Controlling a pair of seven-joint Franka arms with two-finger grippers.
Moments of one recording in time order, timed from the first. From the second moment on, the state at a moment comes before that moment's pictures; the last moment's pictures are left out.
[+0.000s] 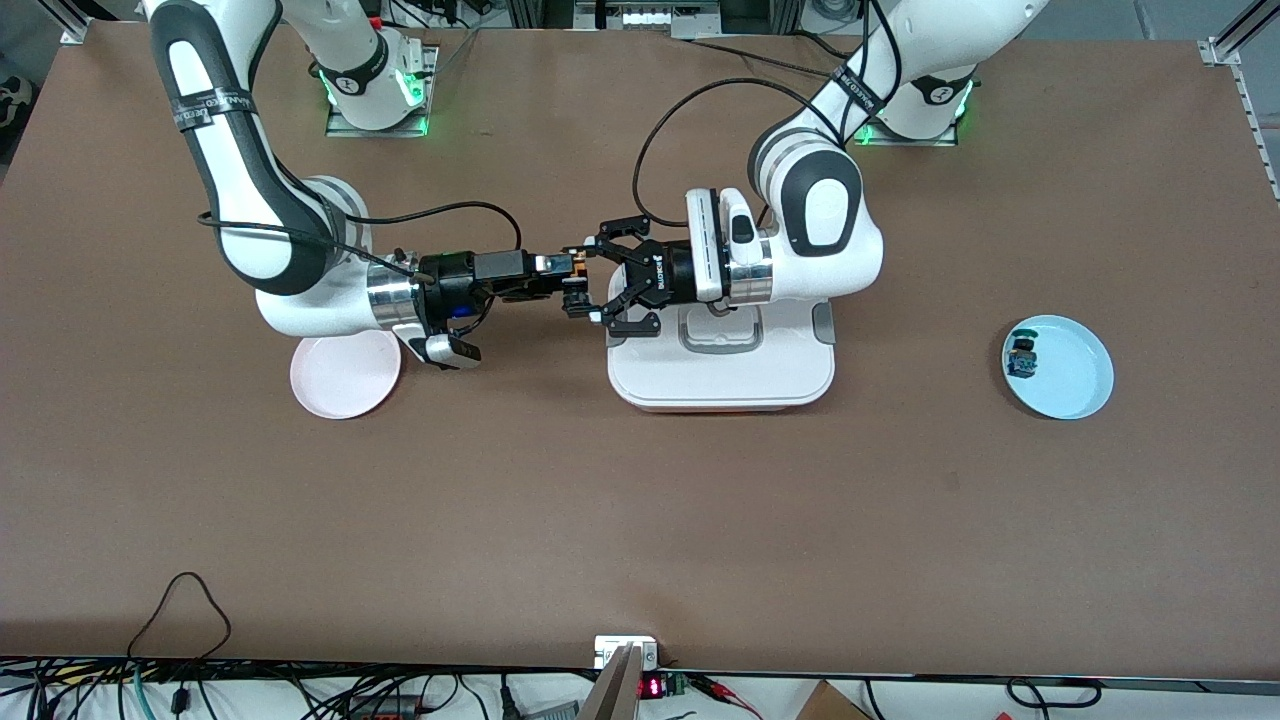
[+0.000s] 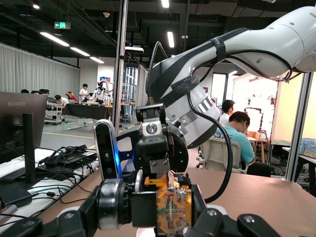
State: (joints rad) left arm -0.19 0.49 -0.51 -1.75 -1.95 2.29 2.34; right arm 0.33 0.37 0.00 -1.90 1.73 1.72 -0.51
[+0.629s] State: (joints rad) left arm -0.19 0.49 -0.51 -1.75 -1.95 2.29 2.34; right arm 0.33 0.37 0.00 -1.90 1.73 1.72 -0.53
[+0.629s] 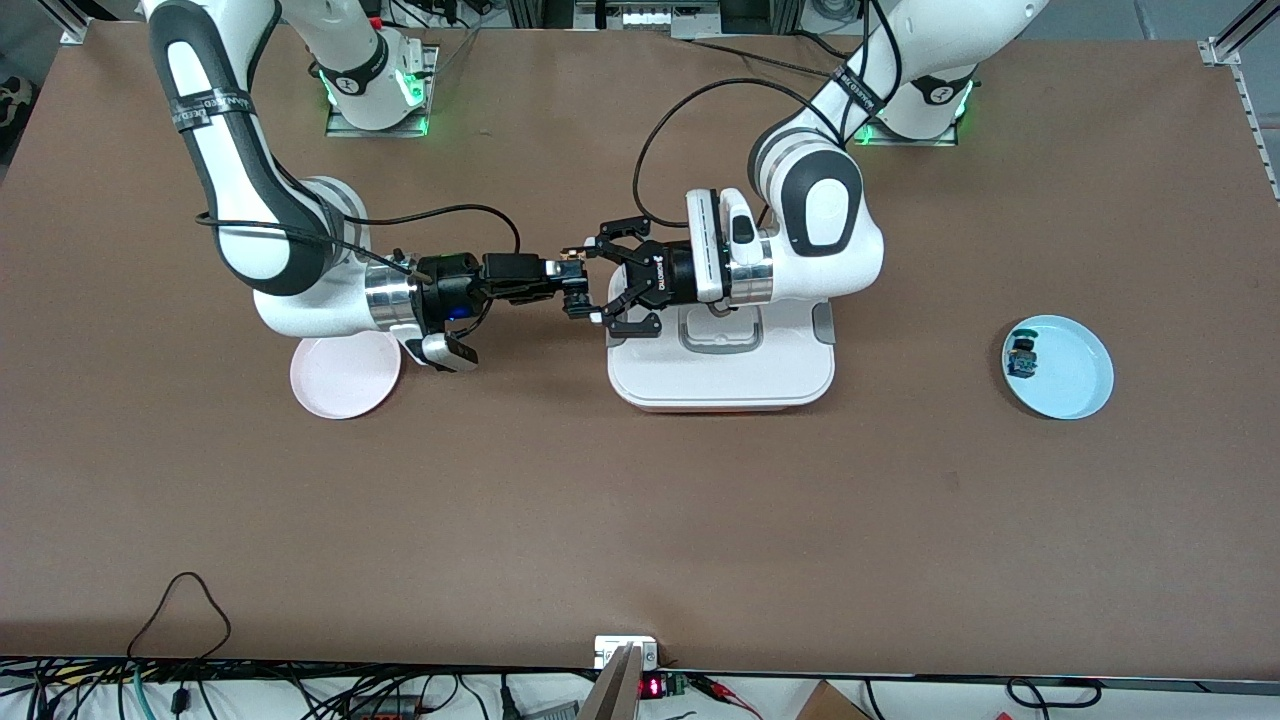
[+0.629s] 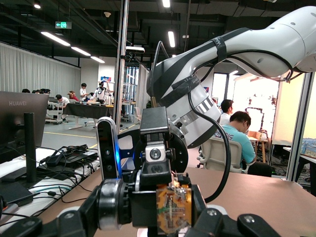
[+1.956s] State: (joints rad) left arm 0.02 0.47 -0.50 -1.75 -1.60 2.03 2.06; right arm 0.26 0.37 -0.02 -1.90 1.63 1.72 -0.53
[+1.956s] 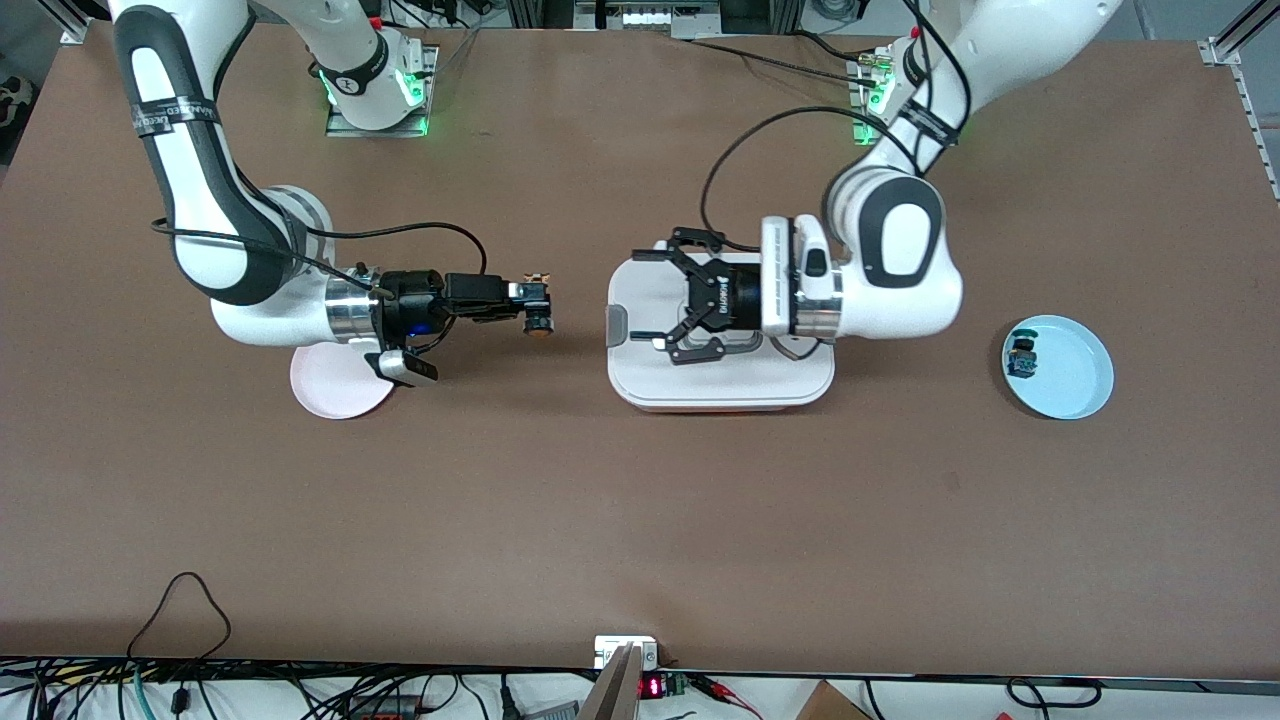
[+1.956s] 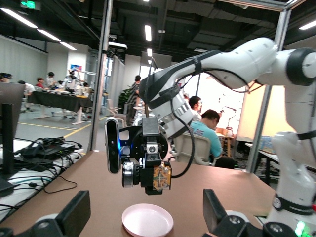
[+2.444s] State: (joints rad) left arm 0.19 0.40 -0.50 -1.74 -1.11 1.81 1.70; right arm 0.23 0.37 -0.07 -1.88 1.24 1.74 -0.54
